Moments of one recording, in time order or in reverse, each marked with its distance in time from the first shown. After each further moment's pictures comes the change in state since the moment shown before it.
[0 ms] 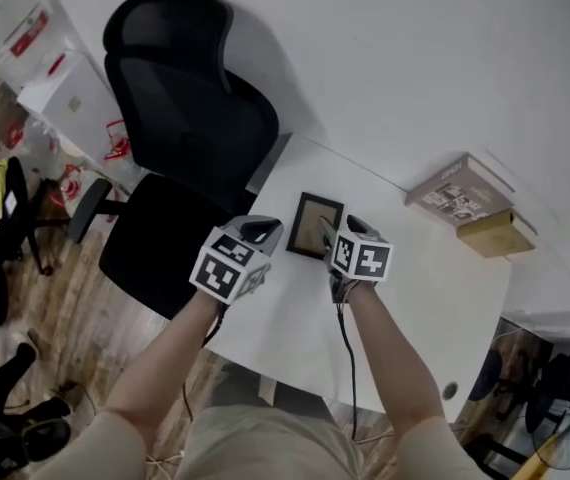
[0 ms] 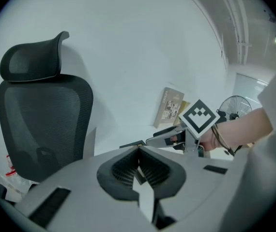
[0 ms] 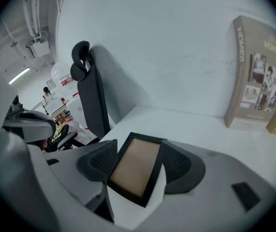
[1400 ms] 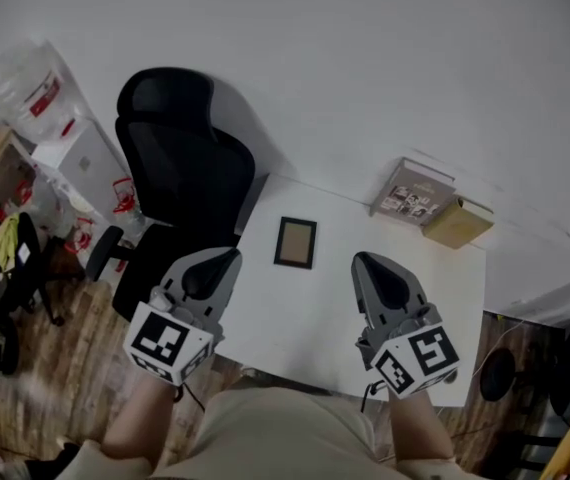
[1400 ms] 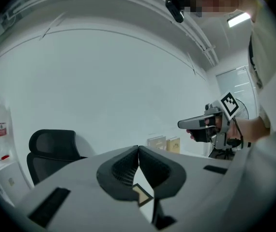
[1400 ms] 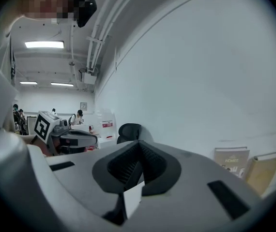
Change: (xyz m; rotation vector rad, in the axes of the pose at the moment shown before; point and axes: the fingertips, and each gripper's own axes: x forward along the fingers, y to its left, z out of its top) left arm -0.236 -0.122 0.120 0.254 -0.458 0.101; right arm -0.369 0.118 0.093 -0.288 -0.621 0.208
